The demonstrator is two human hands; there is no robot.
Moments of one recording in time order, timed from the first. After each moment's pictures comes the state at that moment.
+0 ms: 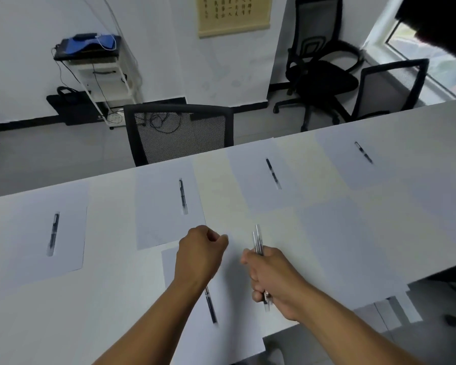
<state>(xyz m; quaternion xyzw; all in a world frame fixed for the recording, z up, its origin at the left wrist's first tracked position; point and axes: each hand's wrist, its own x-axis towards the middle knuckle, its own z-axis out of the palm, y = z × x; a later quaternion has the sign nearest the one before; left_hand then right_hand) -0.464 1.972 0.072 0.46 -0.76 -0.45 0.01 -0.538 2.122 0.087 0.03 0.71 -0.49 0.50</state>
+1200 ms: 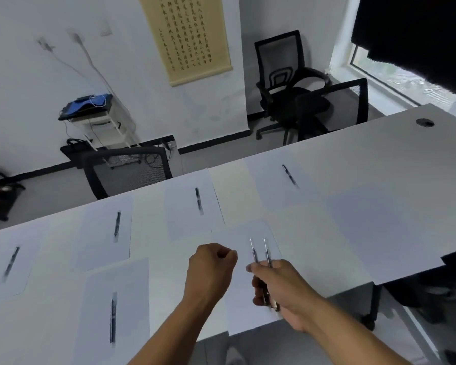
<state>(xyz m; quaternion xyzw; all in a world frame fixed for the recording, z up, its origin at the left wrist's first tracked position) -0.653 2.259 0.127 0.45 -0.78 -0.42 0.05 -0.736 2.402 0.116 0.00 0.66 -0.56 0.51</state>
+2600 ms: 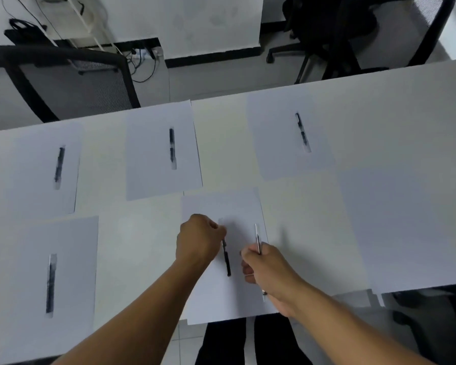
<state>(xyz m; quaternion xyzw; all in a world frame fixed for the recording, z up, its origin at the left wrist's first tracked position) -0.750 2.222 -0.013 0.58 -0.71 -0.39 -0.12 -0.820 2.376 -0.011 -0.02 0.72 -0.41 0.56</state>
